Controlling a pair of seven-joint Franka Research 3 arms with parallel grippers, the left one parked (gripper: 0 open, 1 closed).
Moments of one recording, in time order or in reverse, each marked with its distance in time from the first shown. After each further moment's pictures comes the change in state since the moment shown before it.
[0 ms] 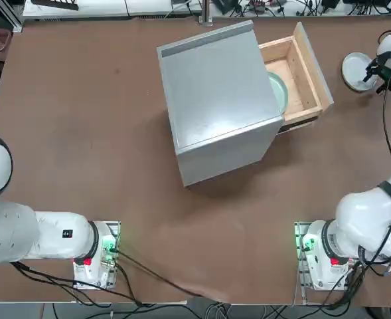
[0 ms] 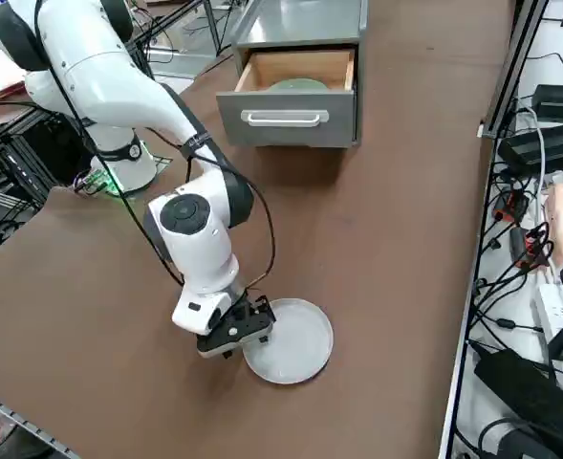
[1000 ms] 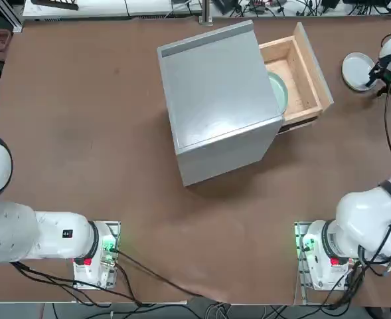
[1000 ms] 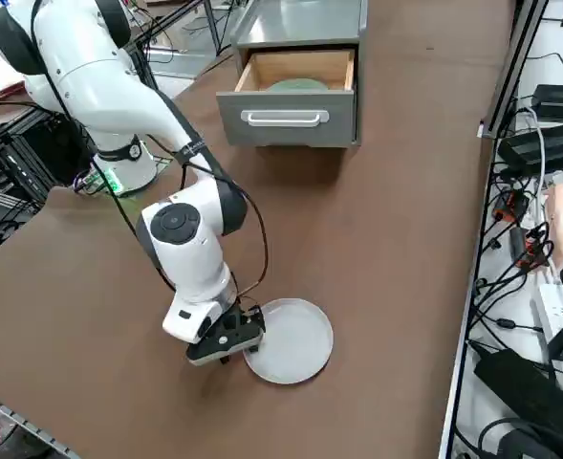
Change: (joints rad) arm -0.022 0.006 0.000 0.000 0.001 0.007 0.001
